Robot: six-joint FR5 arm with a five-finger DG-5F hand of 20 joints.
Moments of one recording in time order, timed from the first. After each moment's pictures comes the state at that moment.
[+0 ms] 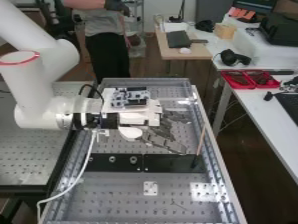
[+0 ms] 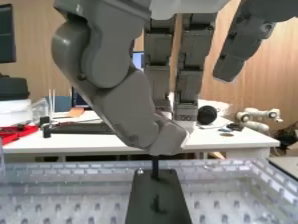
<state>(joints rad) 1.33 -2.02 -1.82 -2.46 -1.78 -0.78</state>
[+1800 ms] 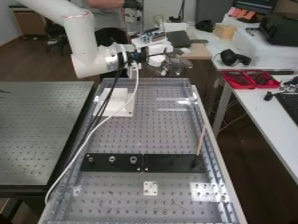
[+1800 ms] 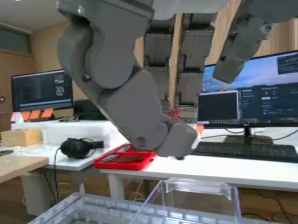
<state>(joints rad) 1.77 -2.05 -1.72 -2.45 -1.72 -0.70</state>
